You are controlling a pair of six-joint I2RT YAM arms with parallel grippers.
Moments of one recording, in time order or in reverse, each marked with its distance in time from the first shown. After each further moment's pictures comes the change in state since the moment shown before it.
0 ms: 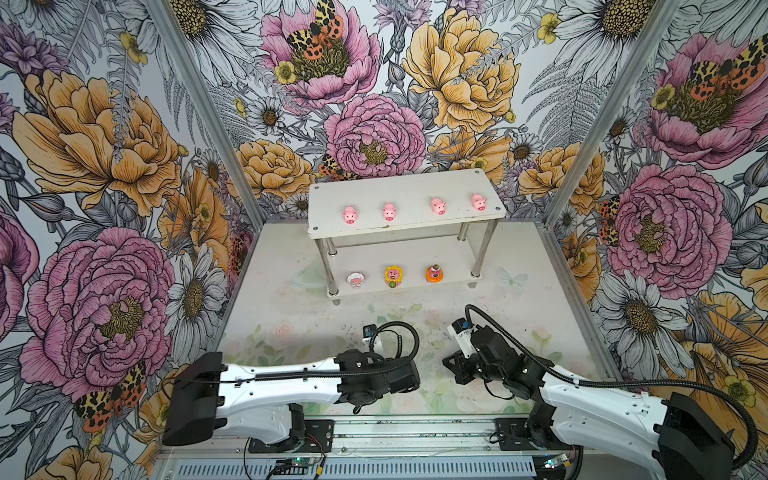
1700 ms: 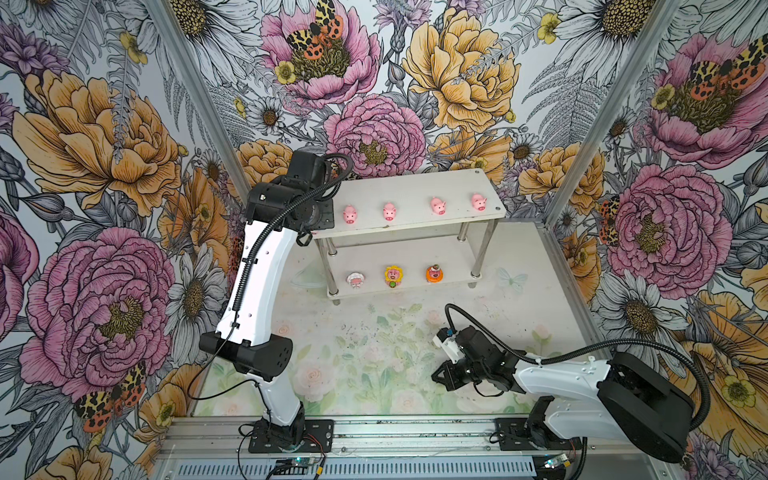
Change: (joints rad) left arm 1.024 0.608 1.514 -0.568 0.172 1.137; right arm 0.000 0.315 0.009 0.178 -0.234 0.046
